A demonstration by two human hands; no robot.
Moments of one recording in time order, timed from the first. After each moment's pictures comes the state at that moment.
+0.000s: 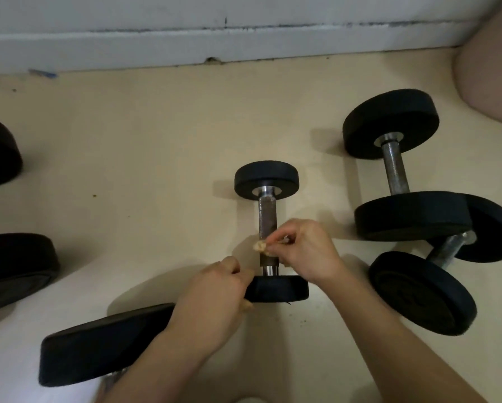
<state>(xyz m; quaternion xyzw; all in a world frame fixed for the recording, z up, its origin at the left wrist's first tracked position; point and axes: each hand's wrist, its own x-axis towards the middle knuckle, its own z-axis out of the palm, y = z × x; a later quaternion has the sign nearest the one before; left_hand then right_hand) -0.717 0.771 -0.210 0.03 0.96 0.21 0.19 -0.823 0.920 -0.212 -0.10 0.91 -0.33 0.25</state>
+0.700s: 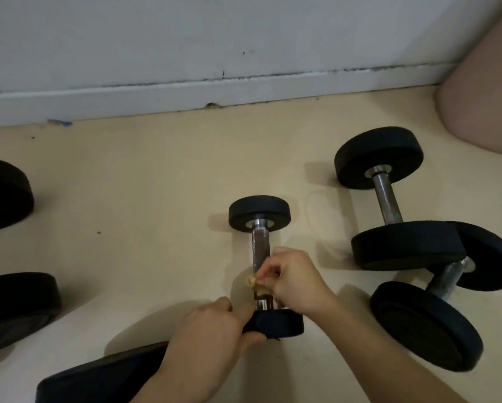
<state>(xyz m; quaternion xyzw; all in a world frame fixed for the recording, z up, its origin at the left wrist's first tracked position) -0.721 0.773 -0.191 0.03 0.96 0.17 0.23 -0.830 0.909 -0.212 -0.19 0.90 -0.32 0.23</state>
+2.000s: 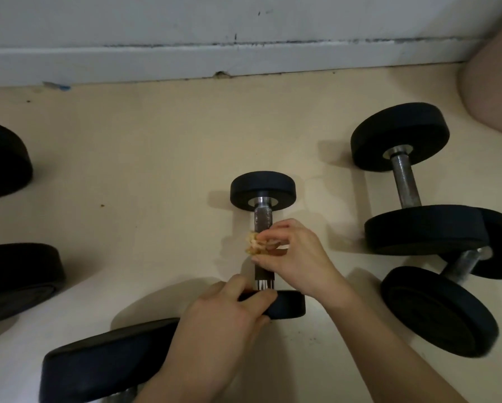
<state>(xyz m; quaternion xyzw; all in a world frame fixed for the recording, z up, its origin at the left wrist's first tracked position) -0.701 0.768 -0.207 0.05 0.97 0.24 0.07 -0.827 0.896 -0.217 -0.16 0.89 -0.37 0.22</state>
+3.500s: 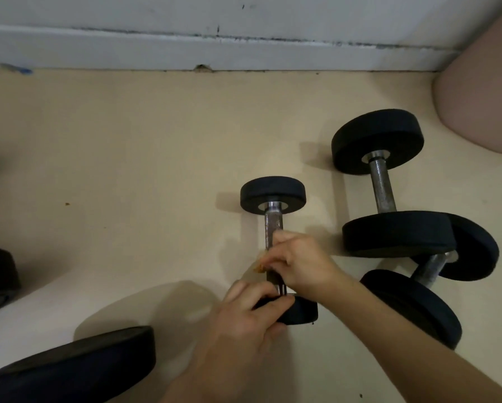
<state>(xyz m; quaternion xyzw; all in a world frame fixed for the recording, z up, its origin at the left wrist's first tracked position) -0.714 0.817 -0.238 0.10 0.90 0.42 -0.05 -0.847 0.932 -0.209 -0.34 0.89 -0.17 0.23</state>
